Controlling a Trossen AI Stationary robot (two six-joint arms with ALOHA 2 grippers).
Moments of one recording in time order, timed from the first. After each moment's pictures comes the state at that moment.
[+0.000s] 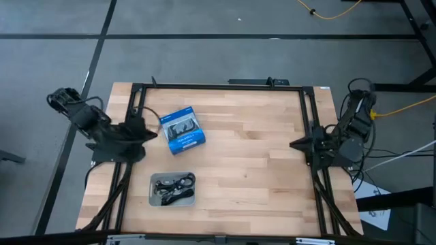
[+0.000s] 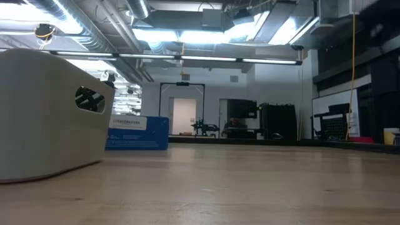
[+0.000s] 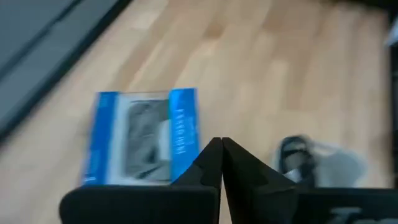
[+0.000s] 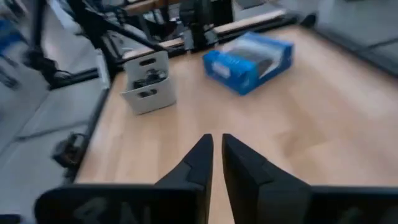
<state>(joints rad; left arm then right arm) -0.61 0.88 1.21 -1.25 -0.66 -0.80 0.96 0.40 0.63 -0.81 0.93 0.73</state>
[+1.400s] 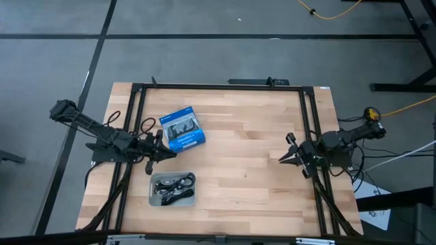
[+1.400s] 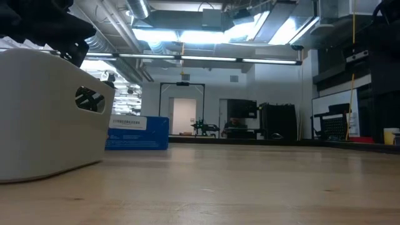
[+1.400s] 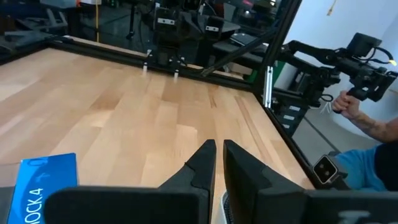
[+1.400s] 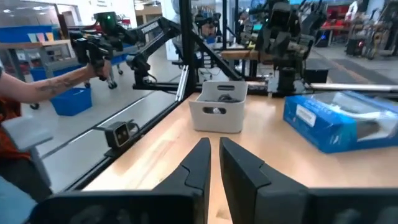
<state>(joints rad) -0.42 0.46 0.15 0.25 -0.33 -0.30 0.37 0.00 0.04 -0.06 0.01 0.07</state>
